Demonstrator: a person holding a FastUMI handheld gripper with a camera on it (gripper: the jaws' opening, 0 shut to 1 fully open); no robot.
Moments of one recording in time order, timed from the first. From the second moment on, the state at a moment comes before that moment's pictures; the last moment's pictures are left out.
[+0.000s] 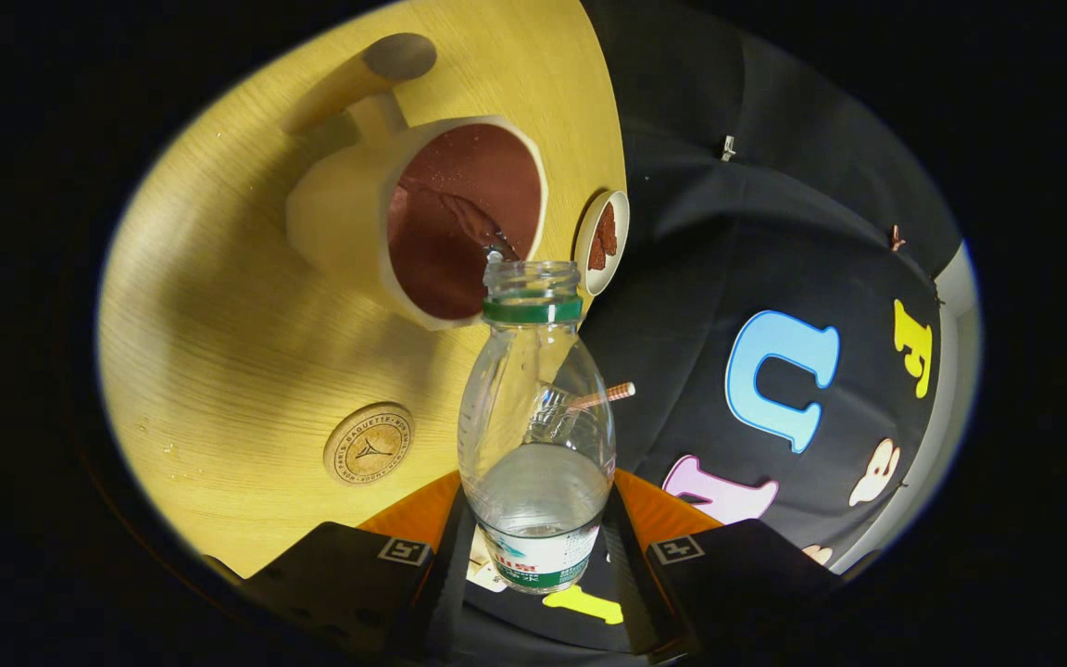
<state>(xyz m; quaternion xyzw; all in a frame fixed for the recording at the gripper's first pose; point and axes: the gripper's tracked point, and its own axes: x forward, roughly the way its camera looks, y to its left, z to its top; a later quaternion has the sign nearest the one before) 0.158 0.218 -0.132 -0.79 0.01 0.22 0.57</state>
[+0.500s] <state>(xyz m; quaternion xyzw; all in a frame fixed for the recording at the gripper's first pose) 0.165 0.220 -0.129 -0.81 -0.01 0.22 0.54</state>
